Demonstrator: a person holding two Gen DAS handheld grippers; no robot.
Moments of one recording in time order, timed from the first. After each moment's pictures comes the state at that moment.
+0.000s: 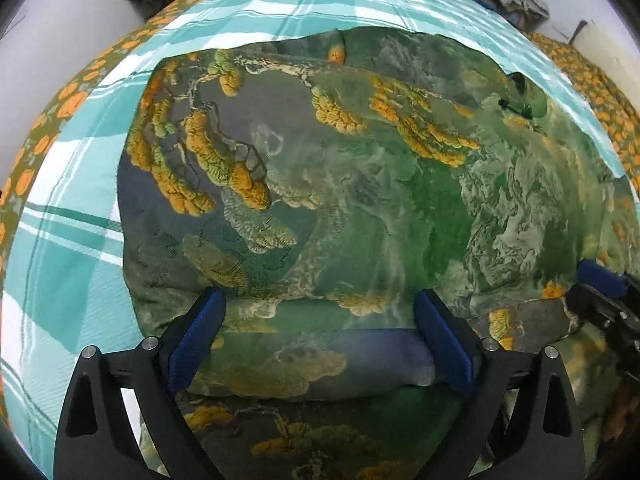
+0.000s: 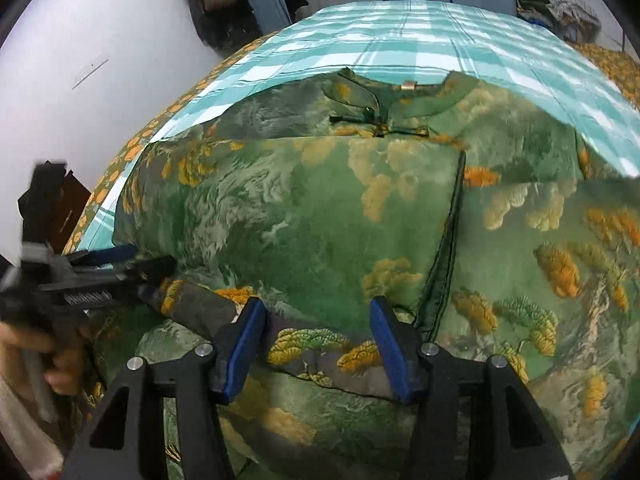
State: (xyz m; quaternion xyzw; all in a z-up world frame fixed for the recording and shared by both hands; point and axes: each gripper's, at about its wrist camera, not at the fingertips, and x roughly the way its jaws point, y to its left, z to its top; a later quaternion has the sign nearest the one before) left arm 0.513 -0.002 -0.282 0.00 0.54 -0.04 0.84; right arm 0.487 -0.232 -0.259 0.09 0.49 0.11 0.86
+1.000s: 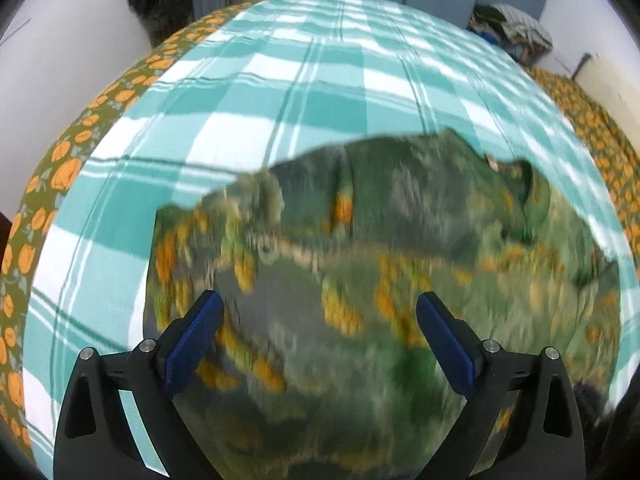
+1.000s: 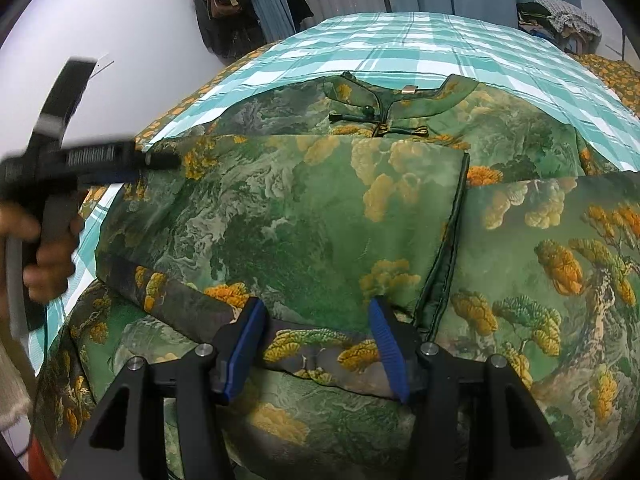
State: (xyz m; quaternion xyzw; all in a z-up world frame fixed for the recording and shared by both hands) left arm 0.602 0.003 -0.223 -0.03 0.50 -0.03 0.87; right arm 0.471 -0.231 -0.262 0.08 0.46 0.11 0.88
